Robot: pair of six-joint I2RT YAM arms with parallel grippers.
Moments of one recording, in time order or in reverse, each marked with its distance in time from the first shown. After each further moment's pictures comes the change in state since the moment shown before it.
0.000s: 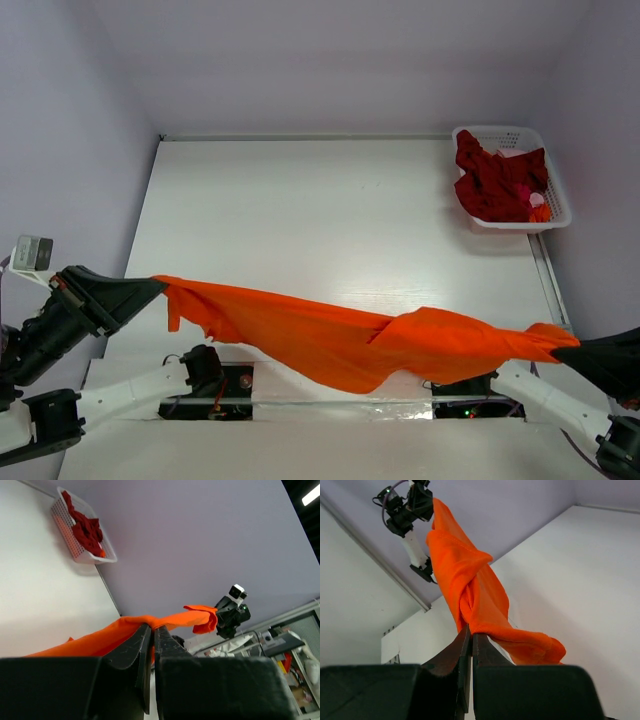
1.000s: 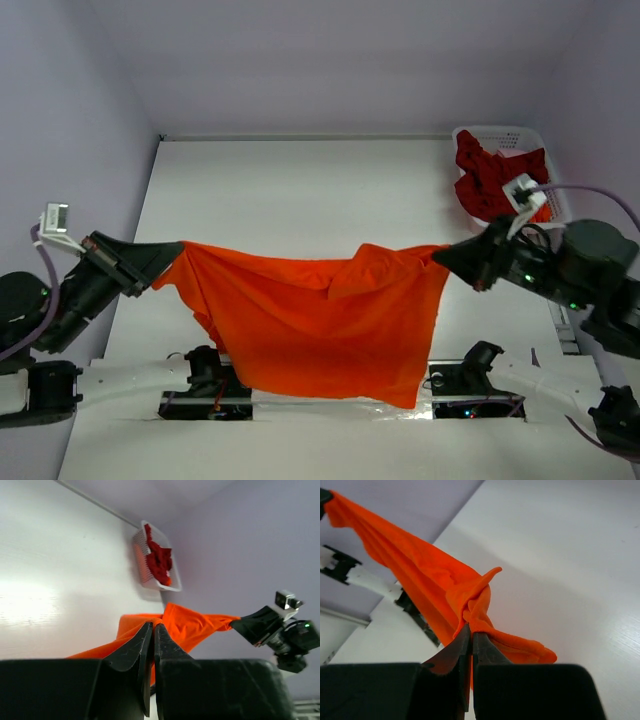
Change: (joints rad) left arm -0.123 0.158 0.088 -0.148 -0.366 -0.023; right arm 0.000 0.291 -0.274 0.262 0.137 -0.037
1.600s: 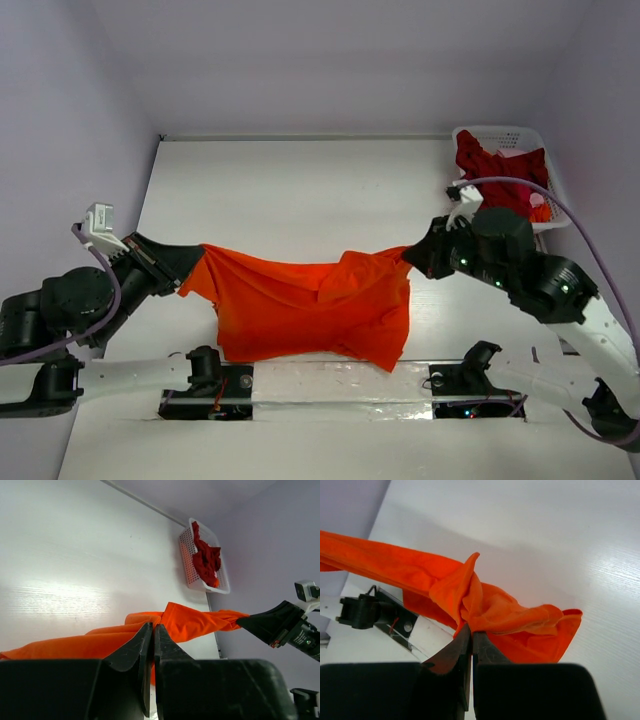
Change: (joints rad) left arm -0.076 0.084 -0.105 -0.101 -0.180 -0.029; right arm 0.000 0.151 -0.263 0.120 0.175 0.084
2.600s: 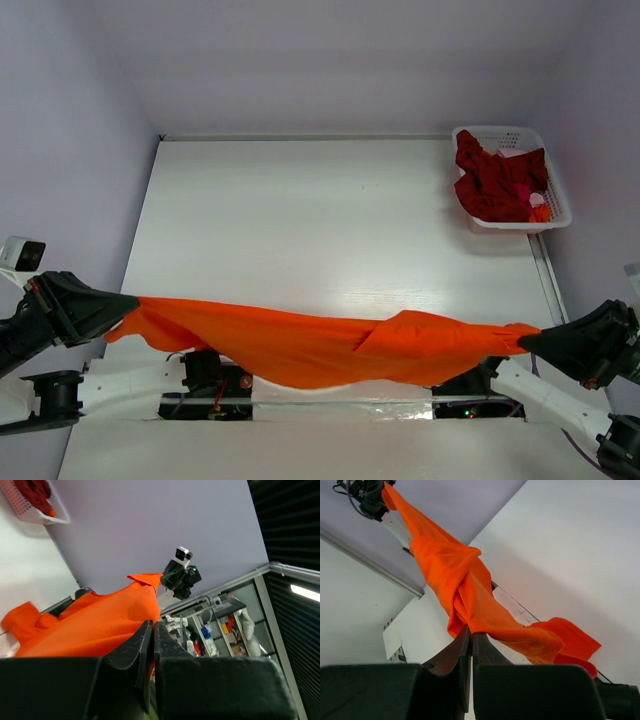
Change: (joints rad) left arm 0.014 -0.350 0.056 0.142 0.580 -0.081; right arm 0.000 -0.447 0.420 -0.460 -0.270 0.040
